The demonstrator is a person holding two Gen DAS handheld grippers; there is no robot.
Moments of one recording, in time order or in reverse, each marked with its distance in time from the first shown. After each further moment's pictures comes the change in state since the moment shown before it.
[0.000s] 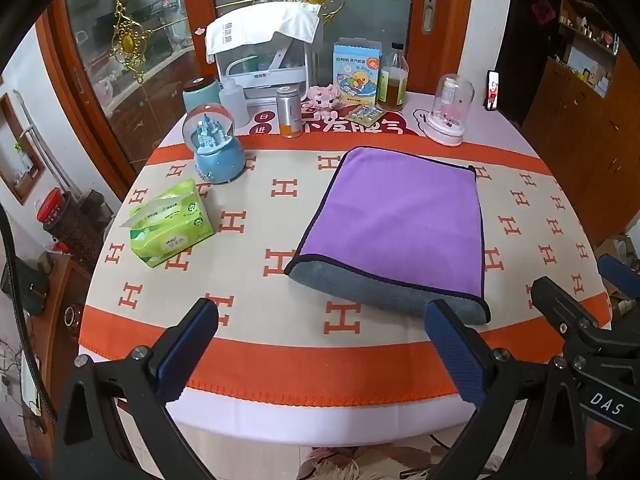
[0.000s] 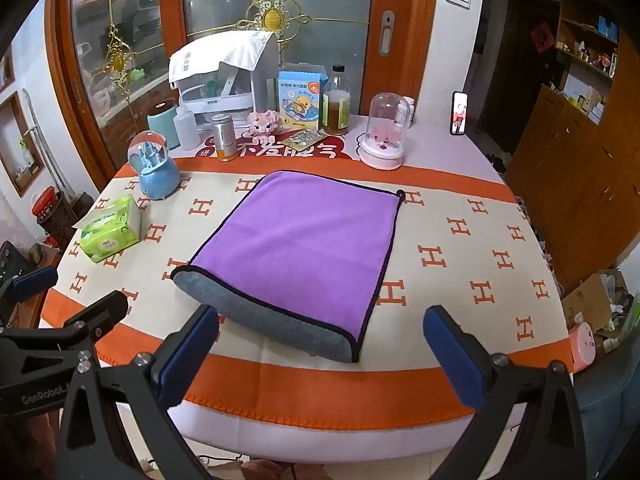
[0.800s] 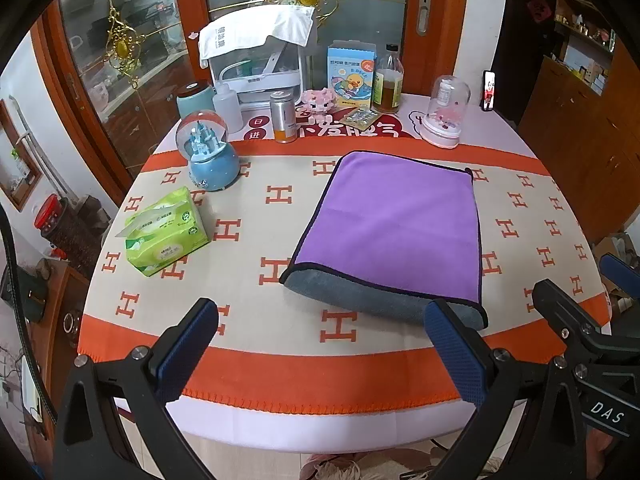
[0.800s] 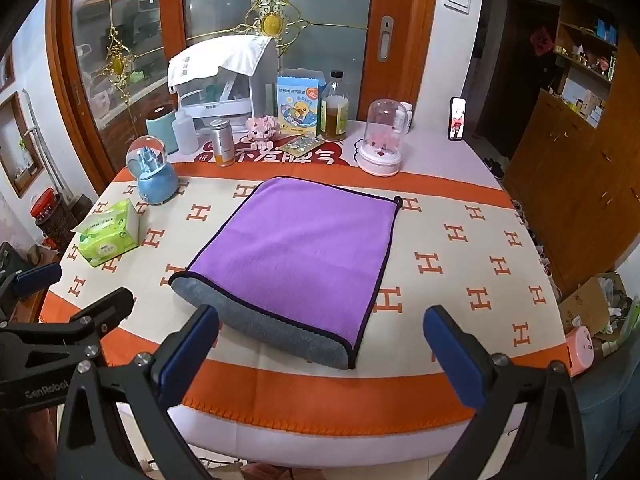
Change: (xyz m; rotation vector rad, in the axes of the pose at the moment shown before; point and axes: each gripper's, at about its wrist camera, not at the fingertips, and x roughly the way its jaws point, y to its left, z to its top) left arm 0.002 -0.004 0.007 0.012 -0.007 -0.011; right arm -0.001 -0.003 0.006 0.000 -0.007 -0.013
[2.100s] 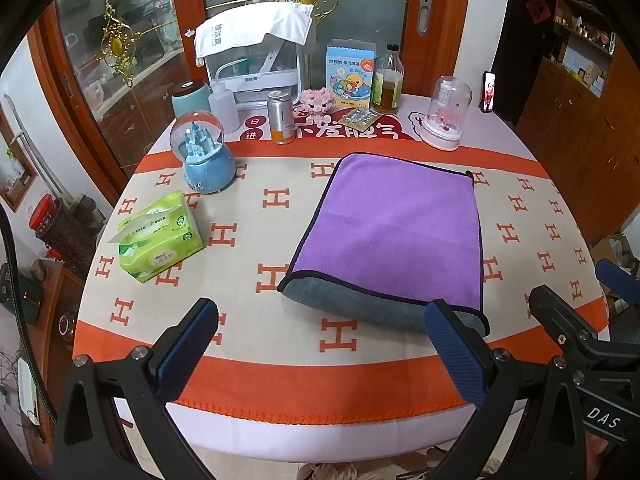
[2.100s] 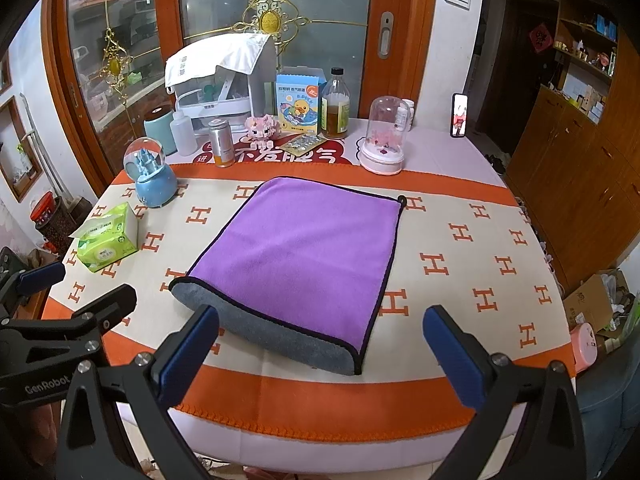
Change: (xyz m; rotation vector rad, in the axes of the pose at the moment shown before) left arm 0.014 0.006 0.008 -0.001 0.008 -0.016; right arm 0.007 0.004 0.004 0.001 0.007 0.000
